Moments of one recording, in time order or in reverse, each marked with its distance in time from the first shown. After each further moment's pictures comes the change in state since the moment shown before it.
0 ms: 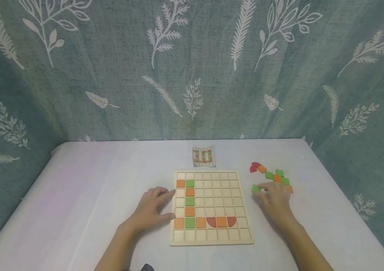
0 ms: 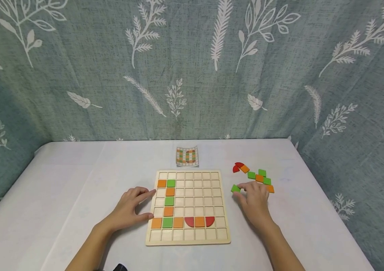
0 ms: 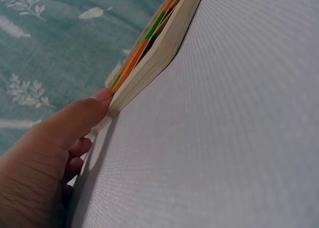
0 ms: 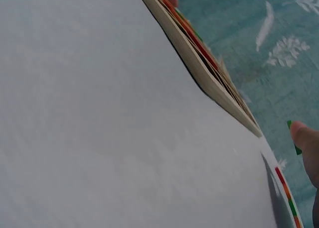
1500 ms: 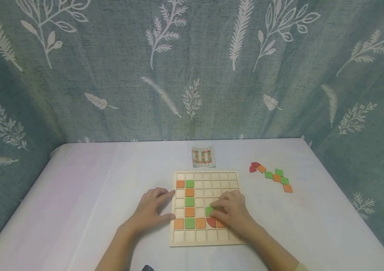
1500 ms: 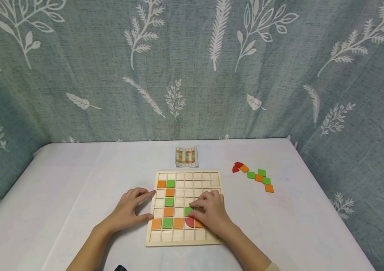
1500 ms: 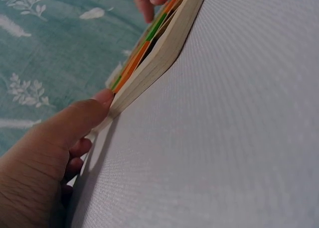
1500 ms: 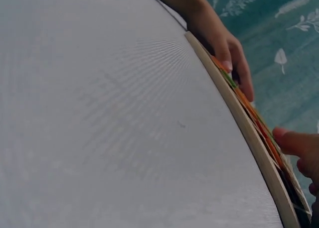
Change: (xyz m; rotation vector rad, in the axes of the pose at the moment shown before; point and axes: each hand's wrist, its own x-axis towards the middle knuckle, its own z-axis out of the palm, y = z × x) left_hand 0.000 0.001 -0.001 0.004 -0.009 -0.007; right_hand -0.010 -0.076 0.056 0.204 -0.032 -0.430
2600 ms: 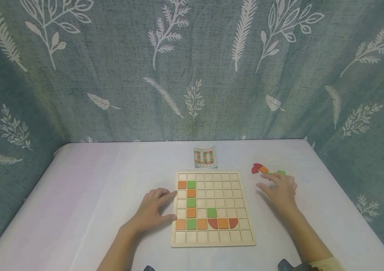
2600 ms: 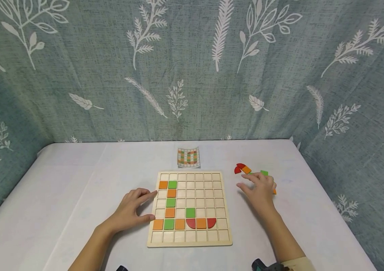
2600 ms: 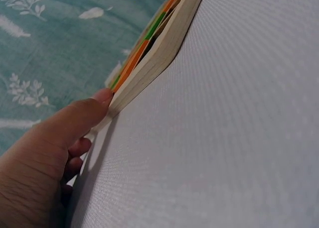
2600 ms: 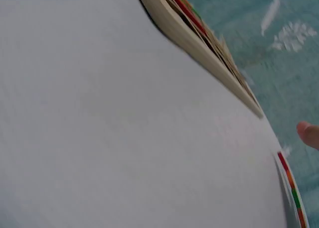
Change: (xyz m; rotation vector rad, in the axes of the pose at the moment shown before) left_hand 0.000 0.000 0.001 0.002 0.015 0.011; right_hand 0.001 0.086 -0.077 -0.155 0.180 0.475
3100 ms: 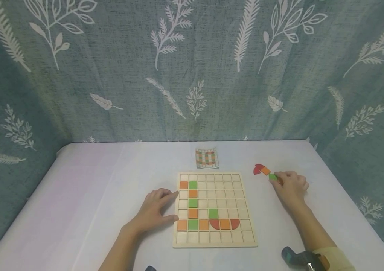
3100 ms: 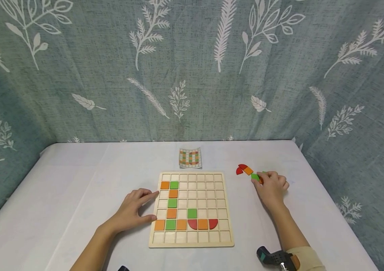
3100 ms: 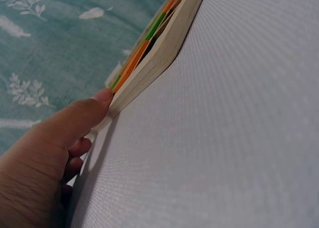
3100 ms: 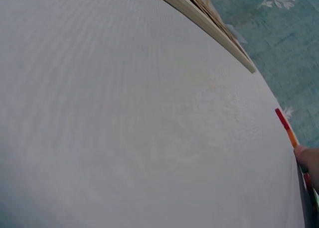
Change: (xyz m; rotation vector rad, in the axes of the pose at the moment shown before) left_hand -0.001 -0.002 0.001 0.020 0.009 0.020; right_hand 0.019 0.034 -0.001 -0.232 -0.050 0.116
